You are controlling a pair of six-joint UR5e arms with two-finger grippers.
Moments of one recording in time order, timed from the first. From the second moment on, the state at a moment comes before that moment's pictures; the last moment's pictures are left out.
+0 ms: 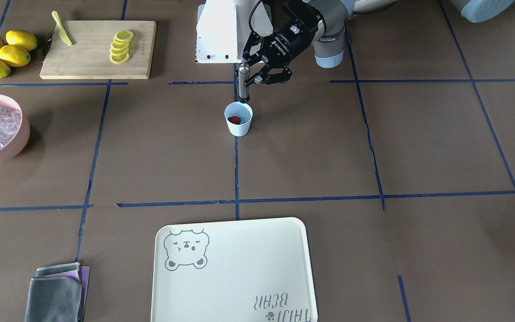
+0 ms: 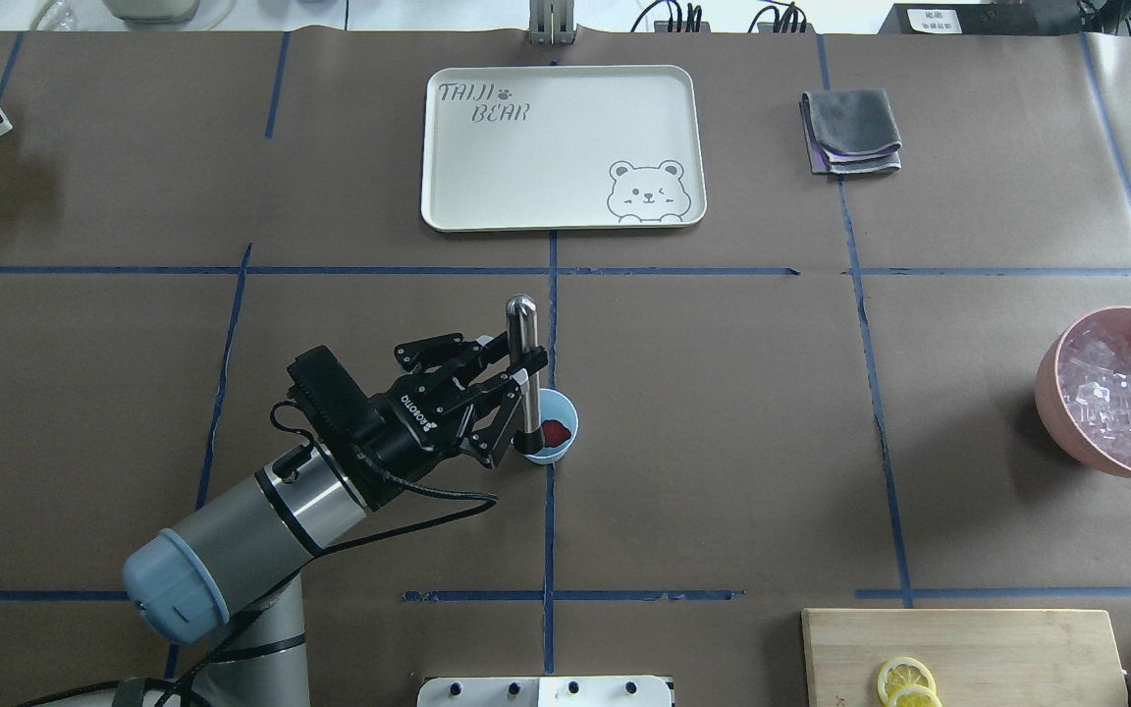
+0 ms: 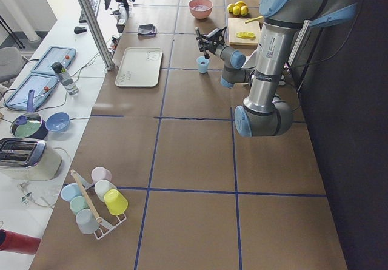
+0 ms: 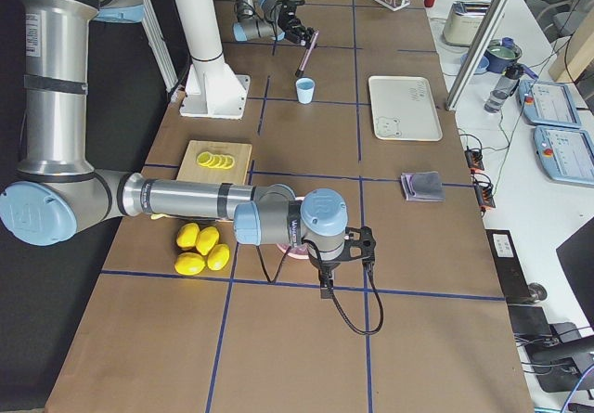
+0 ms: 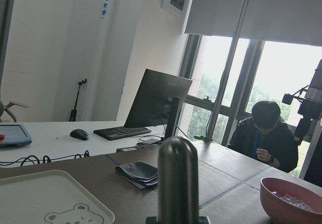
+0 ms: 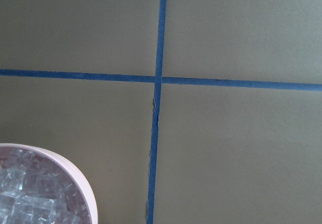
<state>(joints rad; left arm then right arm) -0.23 -2.03 -1.62 -3.21 -1.07 -0.47 1.61 -1.67 1.66 -1.46 2.37 0.00</state>
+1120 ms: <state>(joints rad) -0.23 -2.07 -1.56 -3.21 -1.04 -0.47 1.61 -1.67 1.66 -1.46 2.36 0.00</state>
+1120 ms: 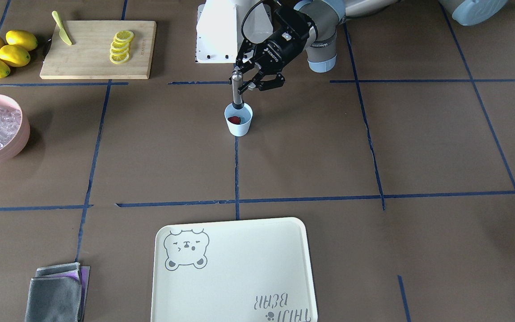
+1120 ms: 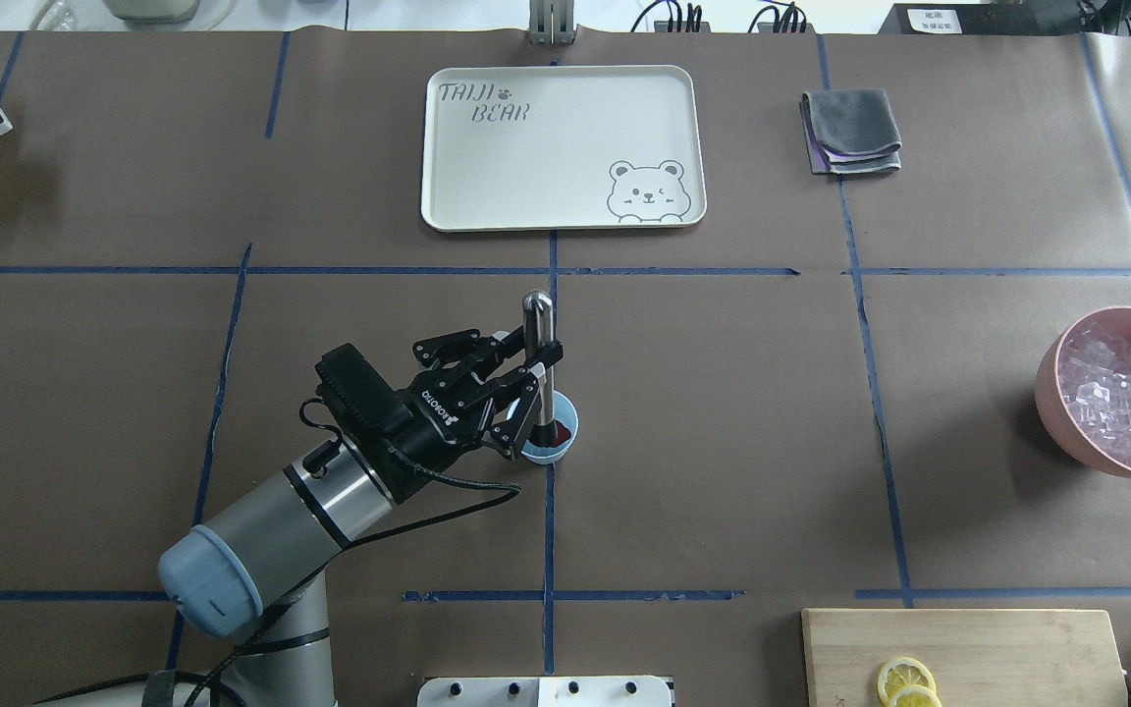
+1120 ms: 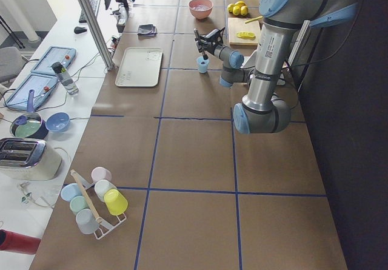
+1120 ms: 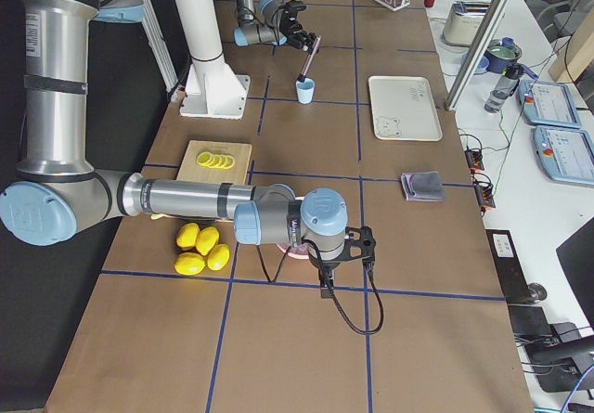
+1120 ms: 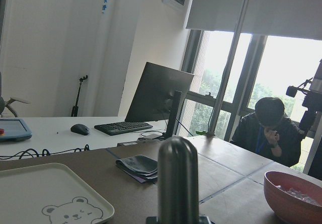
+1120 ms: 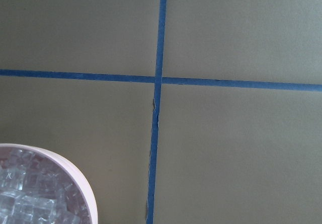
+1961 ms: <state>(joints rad) -0.23 -2.09 -1.50 -3.22 -1.02 -0.47 1.61 -1.67 1.66 -1.46 2.36 0.00</state>
